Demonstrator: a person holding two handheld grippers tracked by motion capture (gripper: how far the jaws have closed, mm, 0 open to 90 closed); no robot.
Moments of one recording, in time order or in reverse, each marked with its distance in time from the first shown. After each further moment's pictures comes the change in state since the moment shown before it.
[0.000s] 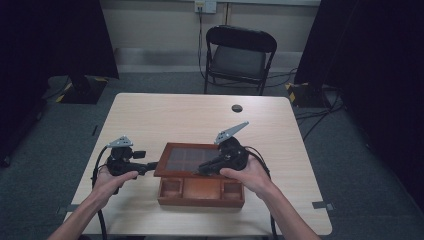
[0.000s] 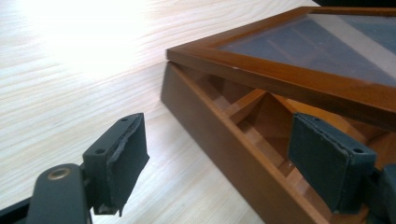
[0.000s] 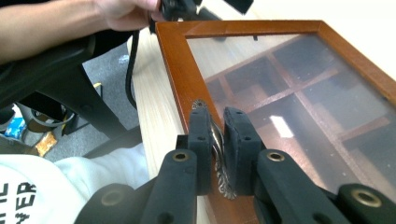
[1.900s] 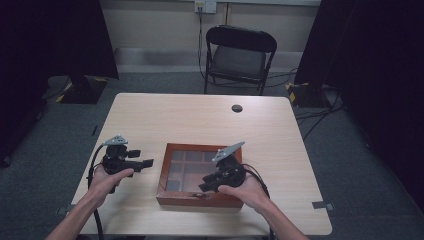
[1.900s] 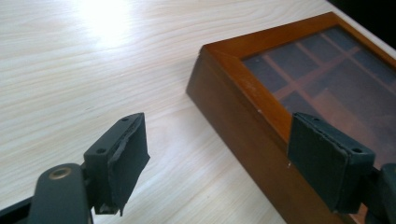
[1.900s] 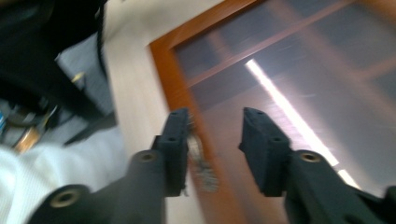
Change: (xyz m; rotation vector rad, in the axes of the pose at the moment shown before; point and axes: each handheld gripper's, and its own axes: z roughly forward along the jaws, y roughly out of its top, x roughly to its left) left arm 0.015 -0.005 -0.003 0.006 0.050 -0.054; right arm -0.004 -0.046 0.032 0.040 -0.061 0.041
